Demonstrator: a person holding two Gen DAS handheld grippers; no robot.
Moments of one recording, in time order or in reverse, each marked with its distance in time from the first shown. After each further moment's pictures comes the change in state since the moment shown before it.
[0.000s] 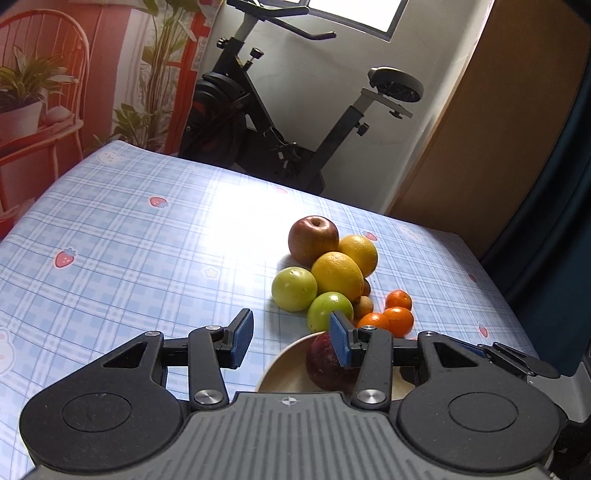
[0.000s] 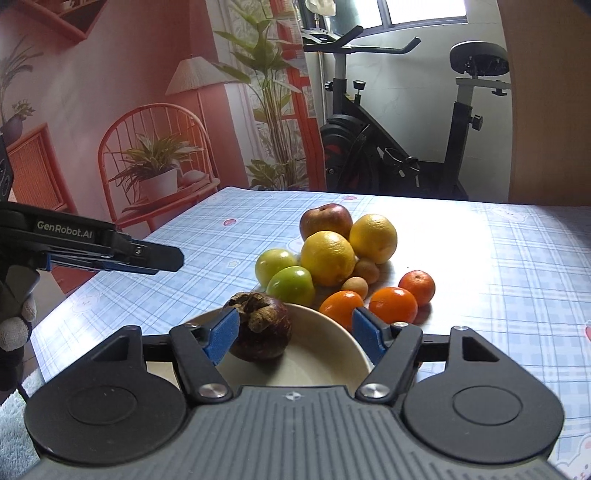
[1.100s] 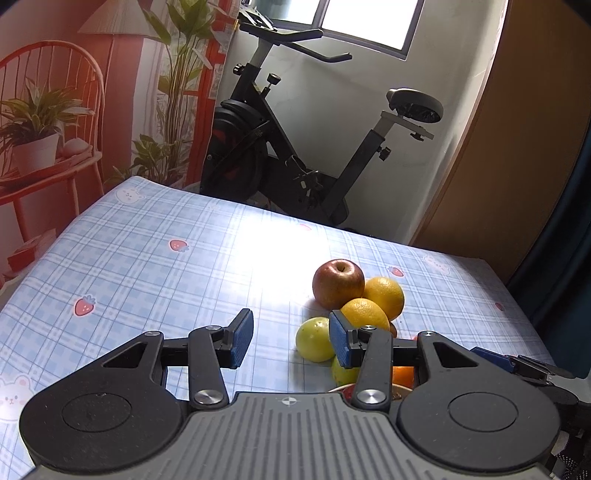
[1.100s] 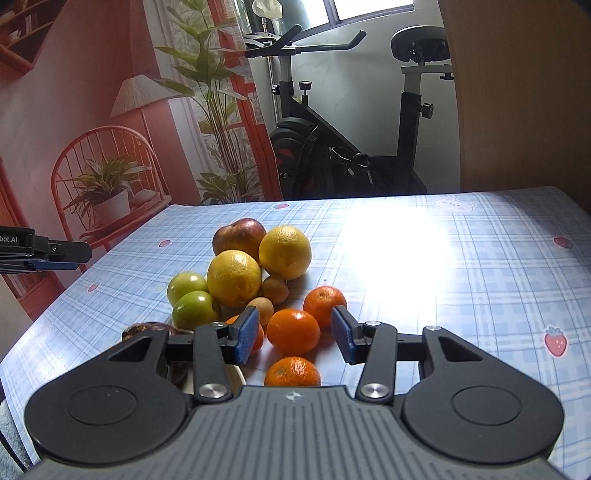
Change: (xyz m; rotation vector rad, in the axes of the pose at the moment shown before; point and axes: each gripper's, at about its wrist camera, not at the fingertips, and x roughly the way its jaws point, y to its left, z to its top) left arm 0.006 0.002 0.030 0.023 -0.065 0.083; right arm 0.010 -0.065 0.019 0.086 -0.020 -0.067
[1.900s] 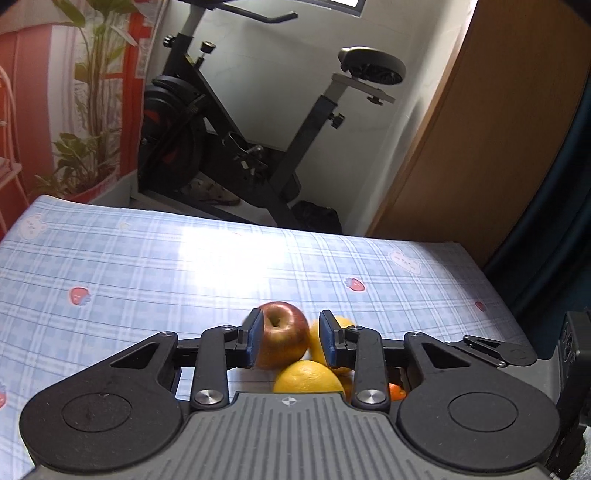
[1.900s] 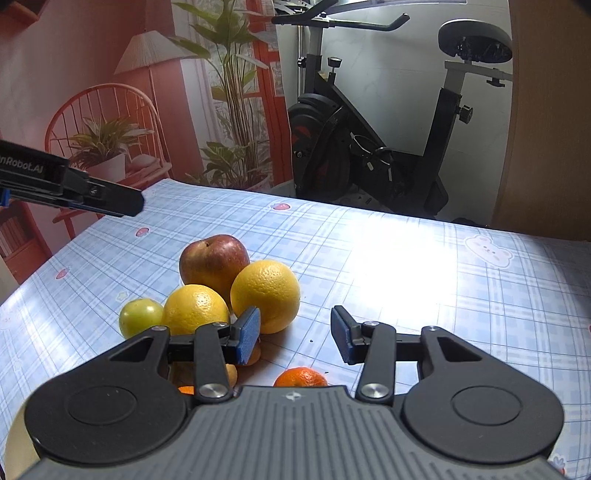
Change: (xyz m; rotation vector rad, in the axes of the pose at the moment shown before) left arm 0.106 -0.047 0.055 0.100 0.145 -0.157; right arm 0.089 -0.008 0.044 -0.149 0.125 0.018
